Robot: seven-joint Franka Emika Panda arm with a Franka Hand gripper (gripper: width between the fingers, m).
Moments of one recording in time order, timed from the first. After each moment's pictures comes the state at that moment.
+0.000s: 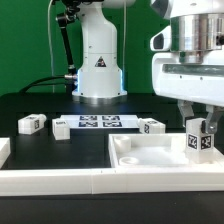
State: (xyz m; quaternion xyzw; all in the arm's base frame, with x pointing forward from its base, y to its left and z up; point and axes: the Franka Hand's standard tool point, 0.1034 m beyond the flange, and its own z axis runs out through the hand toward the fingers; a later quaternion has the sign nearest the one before) arm 0.627 0.111 0.079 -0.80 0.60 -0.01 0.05
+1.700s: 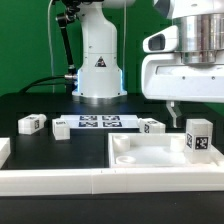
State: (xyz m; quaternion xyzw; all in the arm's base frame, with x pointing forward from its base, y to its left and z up) arm 0.626 0.119 0.079 -0.95 0.31 -0.03 0.04
